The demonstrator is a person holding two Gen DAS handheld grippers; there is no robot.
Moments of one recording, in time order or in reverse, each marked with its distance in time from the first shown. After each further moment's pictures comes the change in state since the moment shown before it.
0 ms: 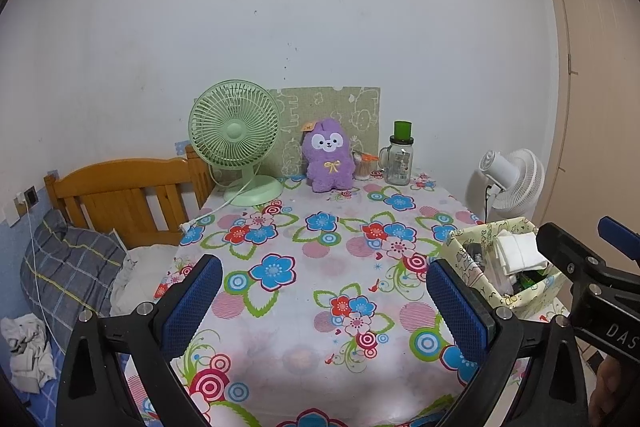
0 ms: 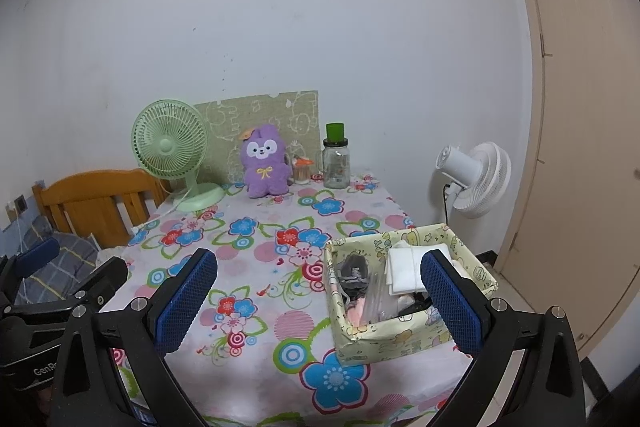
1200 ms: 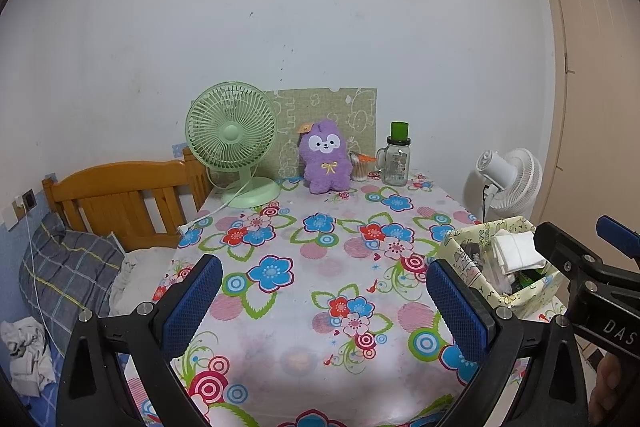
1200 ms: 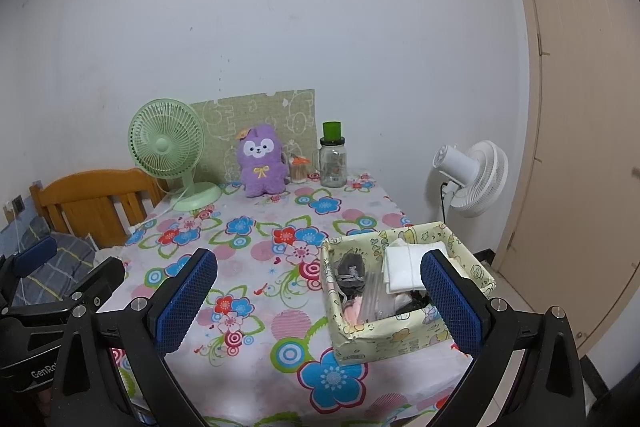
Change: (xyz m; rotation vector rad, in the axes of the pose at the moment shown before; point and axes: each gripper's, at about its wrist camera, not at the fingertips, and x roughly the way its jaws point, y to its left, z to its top) left arm -0.002 0.000 0.001 0.008 -0.006 -0.012; right arm 0.001 -0.002 -0.001 0.002 0.003 -0.009
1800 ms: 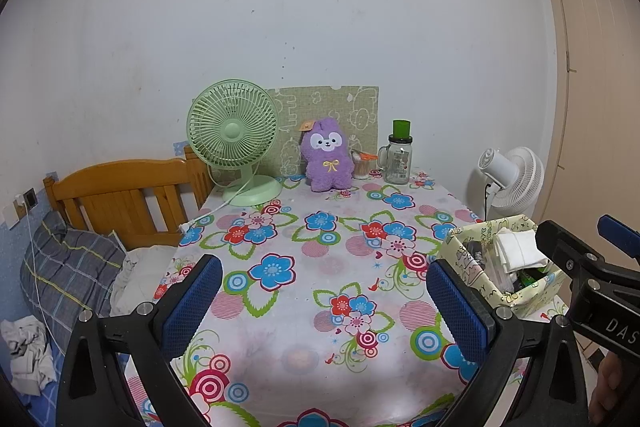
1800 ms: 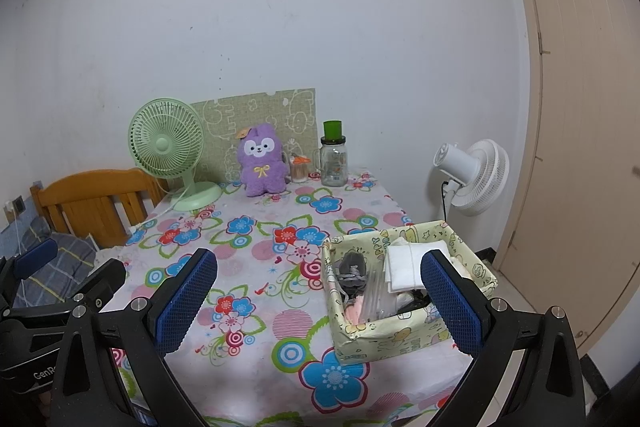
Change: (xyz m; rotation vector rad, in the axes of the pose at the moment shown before) left arm 0.001 0.002 -0.002 0.000 0.004 0.004; right arm 0.001 0.002 -0.001 -0.001 -0.001 0.000
